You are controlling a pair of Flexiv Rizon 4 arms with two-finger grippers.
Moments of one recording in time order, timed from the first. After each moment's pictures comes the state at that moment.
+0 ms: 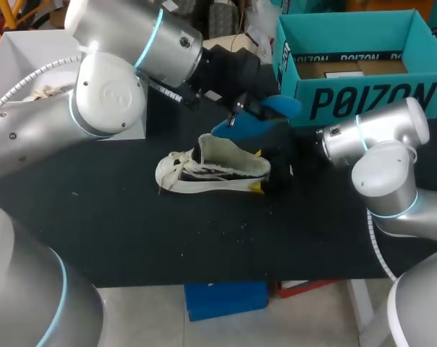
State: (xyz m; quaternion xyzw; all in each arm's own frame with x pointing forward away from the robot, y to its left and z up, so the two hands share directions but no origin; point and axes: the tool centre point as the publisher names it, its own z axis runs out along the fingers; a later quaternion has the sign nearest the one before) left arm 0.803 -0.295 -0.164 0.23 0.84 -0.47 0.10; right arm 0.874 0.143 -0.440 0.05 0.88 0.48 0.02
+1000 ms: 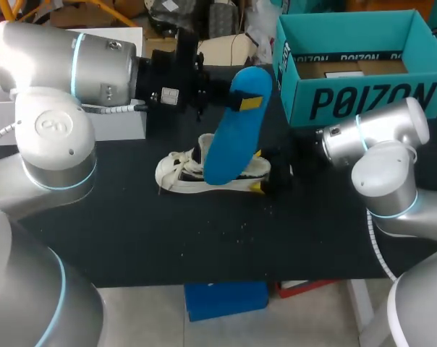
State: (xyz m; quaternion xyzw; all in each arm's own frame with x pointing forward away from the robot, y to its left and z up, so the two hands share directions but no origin) left arm 0.746 -0.241 -0.085 -0.04 0.78 -0.63 -0.03; right arm 0.874 0.143 -0.440 0.05 0.88 0.48 0.02
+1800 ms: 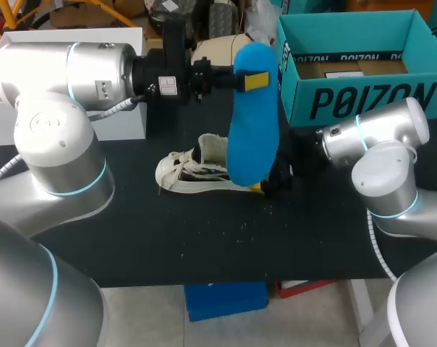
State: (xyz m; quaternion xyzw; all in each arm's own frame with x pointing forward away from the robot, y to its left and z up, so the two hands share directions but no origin) left arm 0.722 -0.250 -0.025 -0.08 0.68 -0.72 -0.13; right arm 0.874 0.143 -0.440 0.05 0.88 0.48 0.02
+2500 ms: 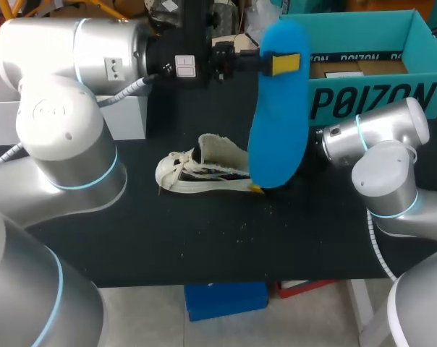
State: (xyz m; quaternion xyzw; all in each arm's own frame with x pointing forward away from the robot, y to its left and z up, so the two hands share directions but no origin) left arm 0.679 -0.280 0.032 -0.08 0.68 -0.71 -0.17; right arm 0.874 0.143 -0.440 0.05 0.88 0.48 0.02
